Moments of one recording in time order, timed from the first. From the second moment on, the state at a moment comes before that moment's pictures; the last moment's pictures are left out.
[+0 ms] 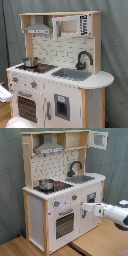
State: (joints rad) arm -0.30 -1.50 1.49 -2.58 -0.13 2.83 -0.47
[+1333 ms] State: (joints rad) arm -0.39 -1.50 1.53 -2.37 -0.13 2.76 -0.07
